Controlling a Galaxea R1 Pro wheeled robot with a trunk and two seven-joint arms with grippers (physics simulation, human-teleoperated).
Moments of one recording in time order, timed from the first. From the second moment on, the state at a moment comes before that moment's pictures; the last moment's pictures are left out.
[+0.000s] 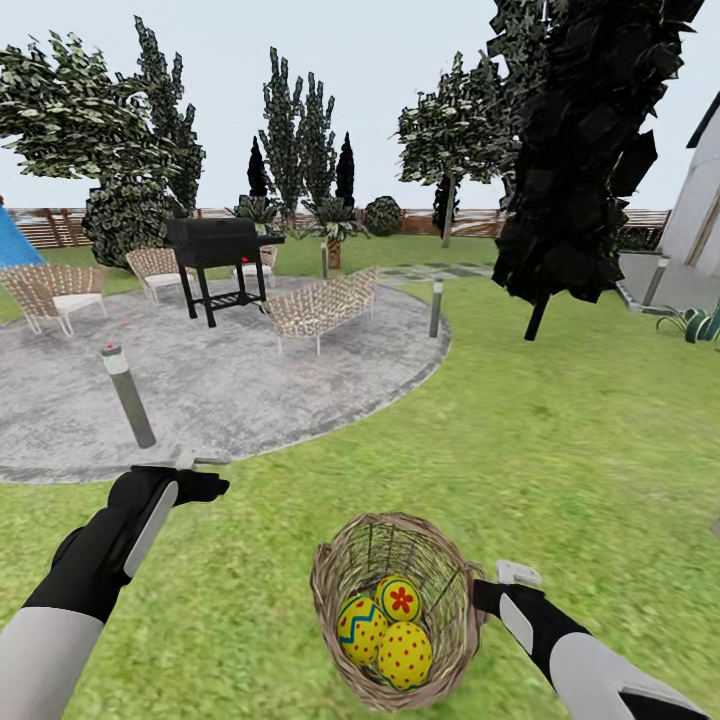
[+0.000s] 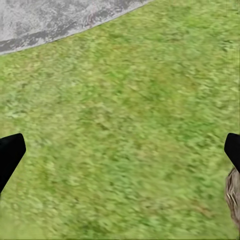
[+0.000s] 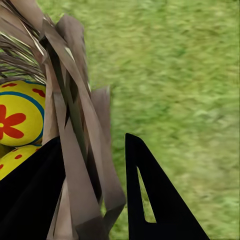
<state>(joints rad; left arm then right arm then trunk) -0.65 0.24 -0.11 -1.23 0.18 0.96 0.05 -0.70 -0.03 -0.19 -0.21 -0.06 0.21 -0.07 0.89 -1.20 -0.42</state>
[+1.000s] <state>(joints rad) -0.65 0.24 -0.11 -1.22 0.18 0.94 0.05 -0.70 -0.03 -0.19 -0.20 -0.06 0.21 -0.07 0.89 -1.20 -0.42</state>
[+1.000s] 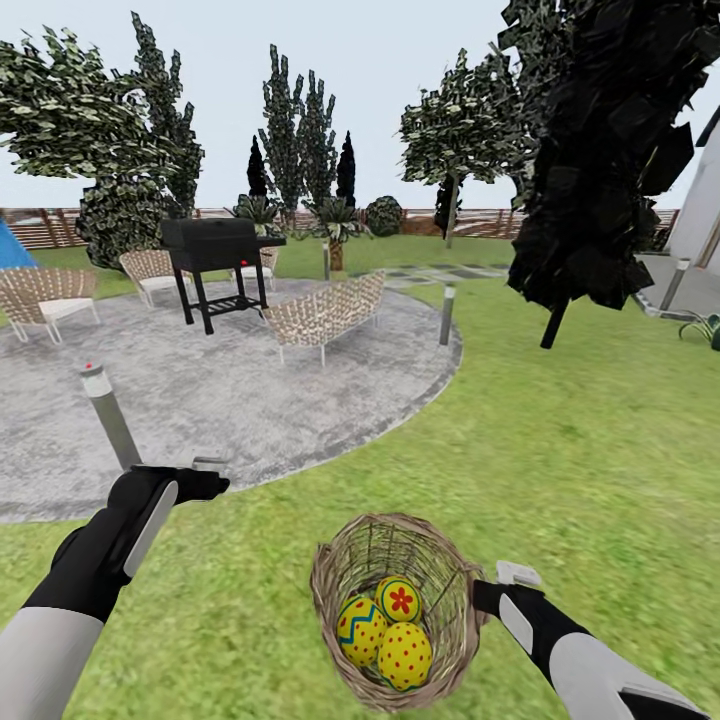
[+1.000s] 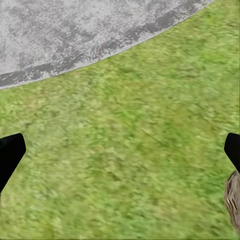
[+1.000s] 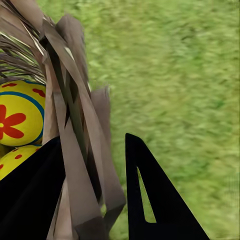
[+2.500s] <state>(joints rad) -0.65 0.24 -0.11 -1.23 0.18 0.94 0.05 -0.70 -0.02 -0.19 -0.20 -0.06 0.11 -0.07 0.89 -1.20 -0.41</state>
